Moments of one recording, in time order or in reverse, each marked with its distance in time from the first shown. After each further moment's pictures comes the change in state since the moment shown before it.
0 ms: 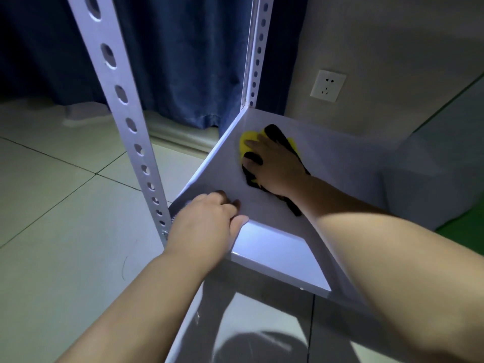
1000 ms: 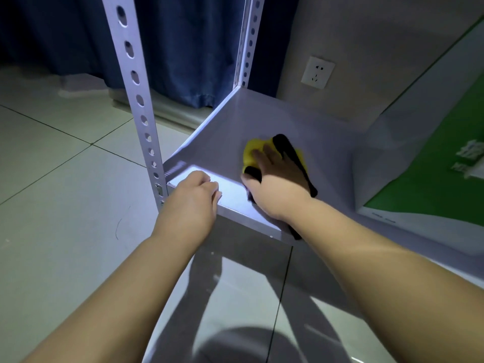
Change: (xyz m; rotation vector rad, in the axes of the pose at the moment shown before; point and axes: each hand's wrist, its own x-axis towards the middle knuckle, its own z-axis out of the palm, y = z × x) left_hand -0.048 0.020 0.005 -0.247 0.105 -0.182; right_hand -0.119 -0.021 -0.020 -0.125 -0.059 0.110
